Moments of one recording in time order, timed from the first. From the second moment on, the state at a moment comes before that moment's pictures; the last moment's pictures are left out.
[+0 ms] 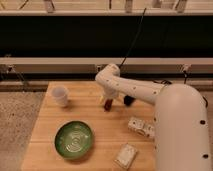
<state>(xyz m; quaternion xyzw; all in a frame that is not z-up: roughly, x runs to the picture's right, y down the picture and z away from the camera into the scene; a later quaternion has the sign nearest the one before) 0.048 0.091 0.905 -0.25 -0.17 -0.66 0.69</state>
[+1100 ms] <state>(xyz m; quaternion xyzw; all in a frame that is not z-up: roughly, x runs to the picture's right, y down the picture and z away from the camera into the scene) 0.040 0.100 0.913 -0.26 -0.18 -0.66 0.68</state>
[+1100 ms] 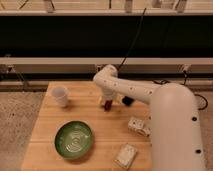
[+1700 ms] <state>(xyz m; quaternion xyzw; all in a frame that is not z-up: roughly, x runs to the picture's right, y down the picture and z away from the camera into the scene) 0.038 0.104 0.917 -0.27 -0.19 -0.66 0.68</state>
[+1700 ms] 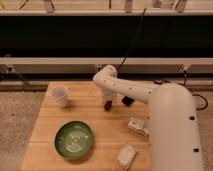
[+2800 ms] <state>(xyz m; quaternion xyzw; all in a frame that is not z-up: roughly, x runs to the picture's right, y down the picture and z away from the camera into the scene) 0.050 0.139 0.896 -0.27 -0.20 -0.67 0.67</state>
